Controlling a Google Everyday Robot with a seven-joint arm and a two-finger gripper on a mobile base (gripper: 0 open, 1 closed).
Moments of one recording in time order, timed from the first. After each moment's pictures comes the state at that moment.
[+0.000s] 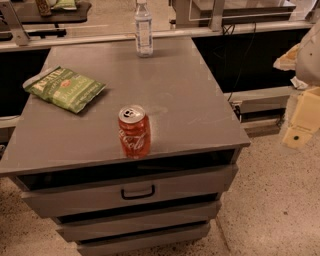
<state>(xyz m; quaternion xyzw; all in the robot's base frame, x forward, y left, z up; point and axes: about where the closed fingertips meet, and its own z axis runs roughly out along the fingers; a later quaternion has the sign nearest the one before) 0.438 -0.217 0.976 -0.60 0.78 -0.03 0.16</state>
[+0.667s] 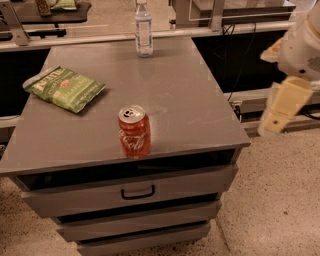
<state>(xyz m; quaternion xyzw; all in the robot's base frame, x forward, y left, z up) 0.480 -0.207 0.971 -0.61 0.77 -0.03 0.19</state>
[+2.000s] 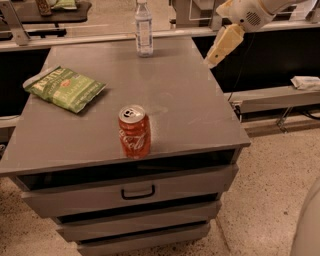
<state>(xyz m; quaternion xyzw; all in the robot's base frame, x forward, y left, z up) 0.687 -0.143 0.992 -0.59 0.71 0.06 0.37</state>
